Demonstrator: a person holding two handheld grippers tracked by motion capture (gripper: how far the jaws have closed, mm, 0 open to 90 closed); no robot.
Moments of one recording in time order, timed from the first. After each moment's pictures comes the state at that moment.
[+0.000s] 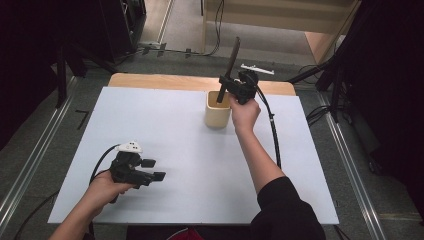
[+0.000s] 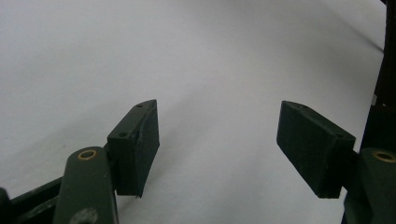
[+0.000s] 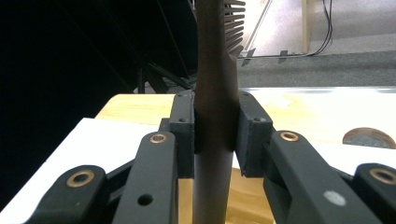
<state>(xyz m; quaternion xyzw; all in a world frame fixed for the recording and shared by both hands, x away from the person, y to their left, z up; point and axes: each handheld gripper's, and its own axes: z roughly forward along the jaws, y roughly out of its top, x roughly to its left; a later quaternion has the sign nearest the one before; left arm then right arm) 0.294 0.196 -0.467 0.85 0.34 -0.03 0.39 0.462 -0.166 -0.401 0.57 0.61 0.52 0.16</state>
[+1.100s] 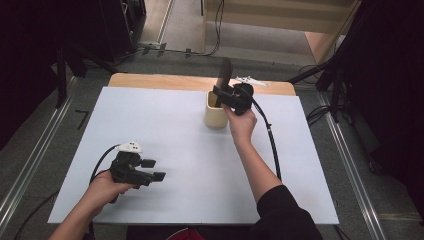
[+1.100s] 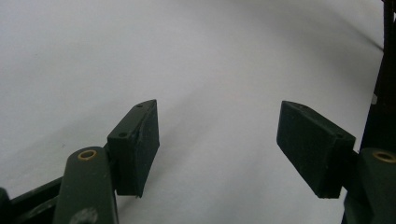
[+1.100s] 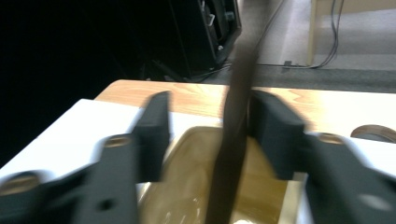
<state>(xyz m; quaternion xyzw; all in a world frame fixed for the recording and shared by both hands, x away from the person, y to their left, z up) 0.294 0.196 -0.468 0.85 0.34 -0.03 0.39 0.446 -0.157 -0.430 0.54 0.64 0.53 0.18</state>
